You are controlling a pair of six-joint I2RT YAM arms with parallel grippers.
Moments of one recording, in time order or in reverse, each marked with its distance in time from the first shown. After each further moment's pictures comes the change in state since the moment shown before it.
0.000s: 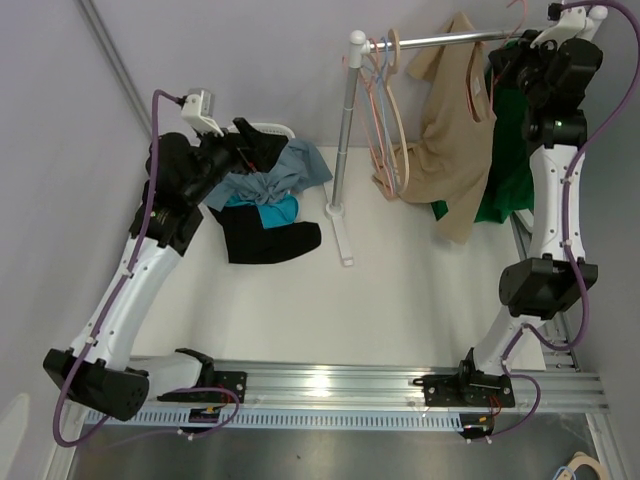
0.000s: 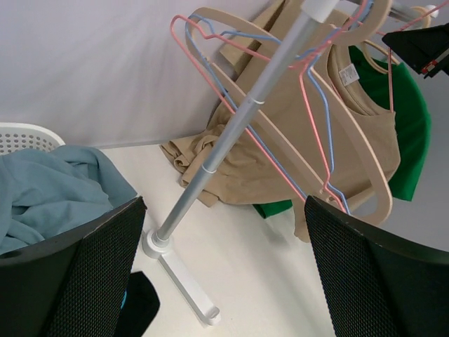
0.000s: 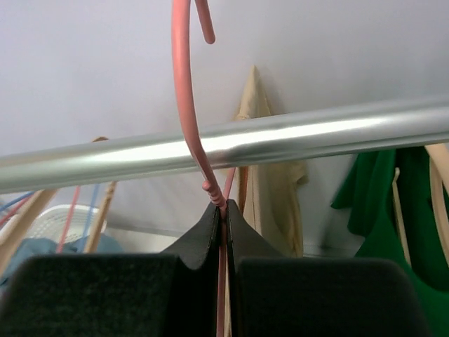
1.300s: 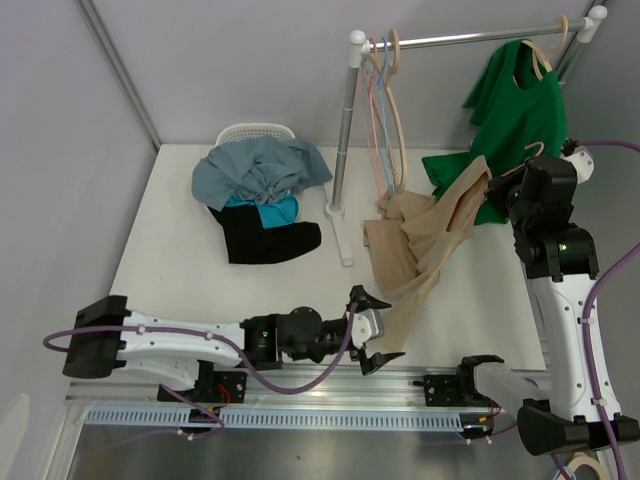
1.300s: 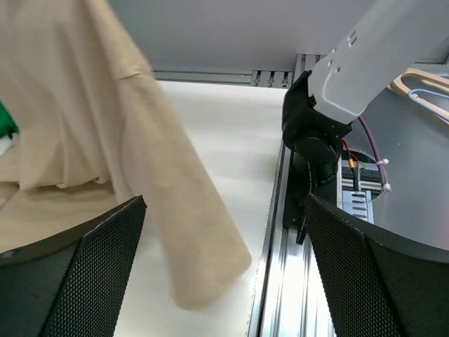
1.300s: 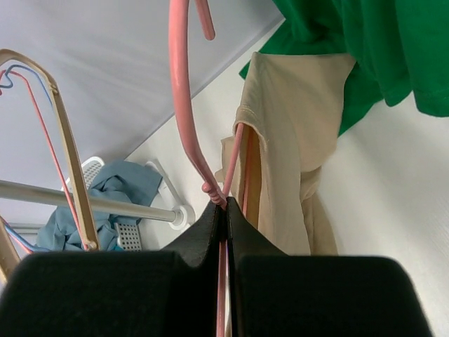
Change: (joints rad) left arm -1.159 -0.011 -0.627 0.528 -0.368 0.536; right arm 0.211 -0.821 -0.766 -0.507 0.608 0.515
